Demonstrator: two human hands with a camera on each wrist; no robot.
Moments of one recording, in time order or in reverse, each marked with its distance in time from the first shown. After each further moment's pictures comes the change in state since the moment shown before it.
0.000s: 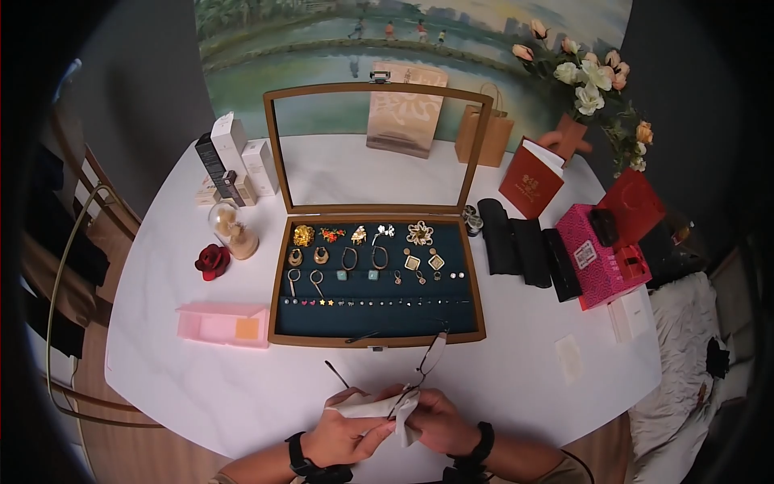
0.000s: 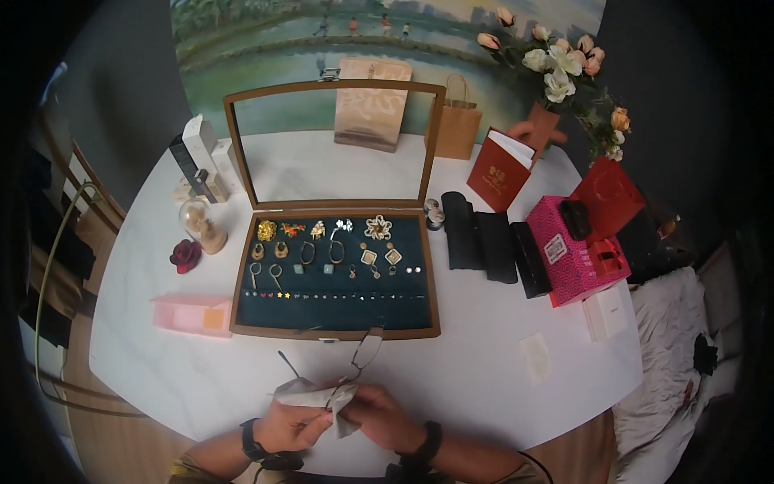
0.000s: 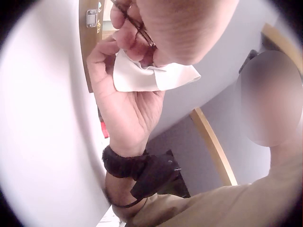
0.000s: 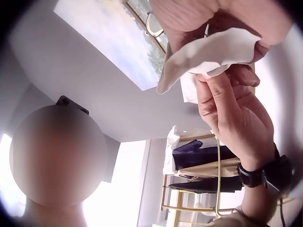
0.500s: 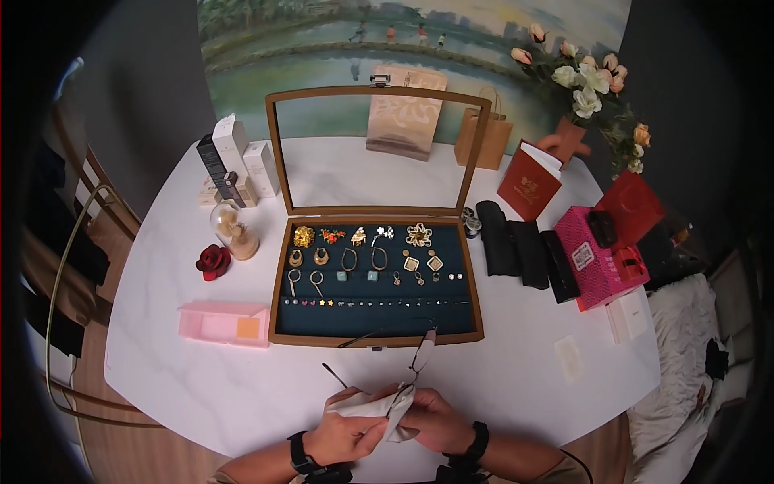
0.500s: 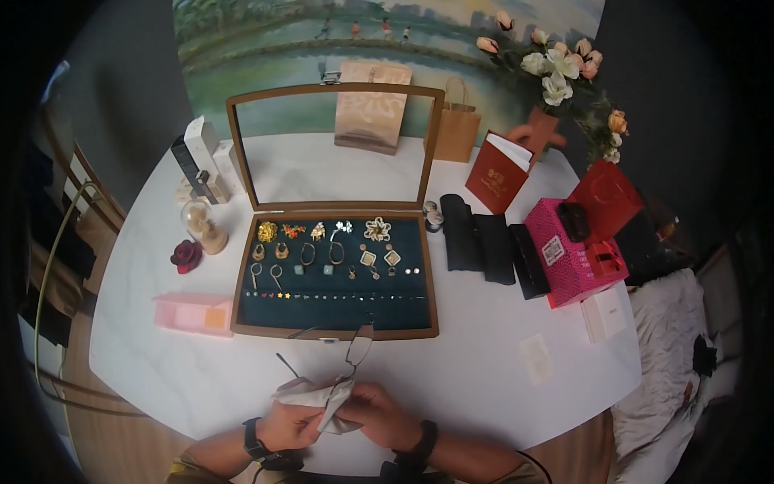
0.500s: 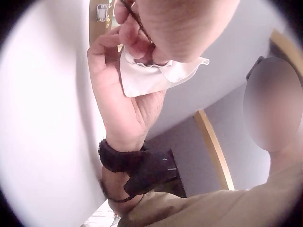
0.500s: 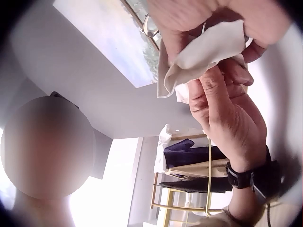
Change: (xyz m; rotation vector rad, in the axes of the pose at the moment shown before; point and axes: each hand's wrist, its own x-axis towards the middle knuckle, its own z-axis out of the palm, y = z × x) left_hand -0.005 -0.006 0.006 0.032 -0.001 0.001; right_hand 0.003 0.003 -0.001 0.059 -0.020 -0.015
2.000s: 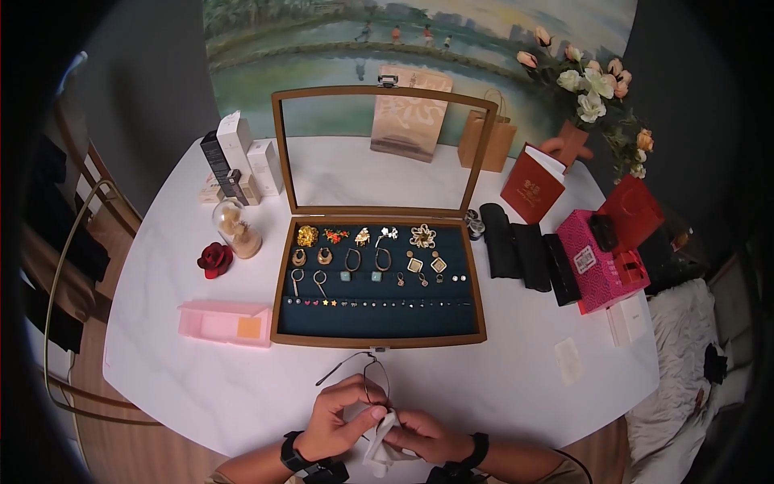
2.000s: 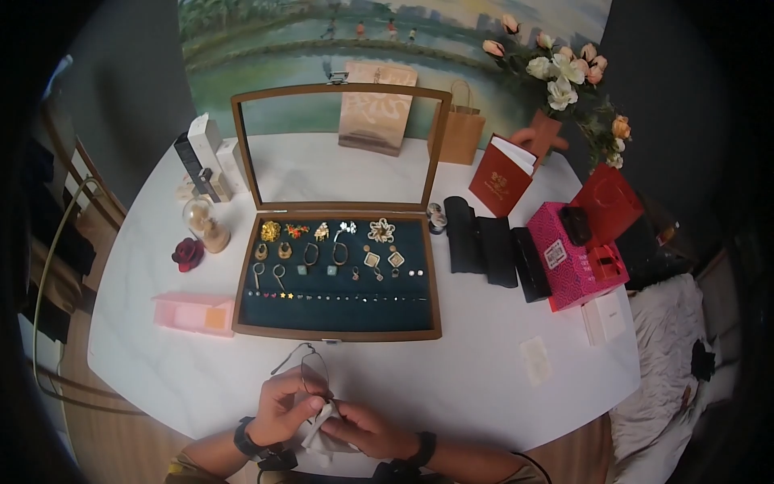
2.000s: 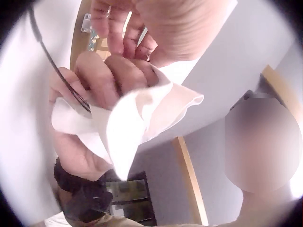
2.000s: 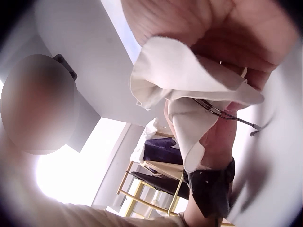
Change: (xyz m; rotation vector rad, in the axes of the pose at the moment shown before) left_hand 0.016 0.007 -0.016 -0.495 0.119 -0.192; right_hand -0.009 -0.003 0.019 -0.372 -0.169 0.067
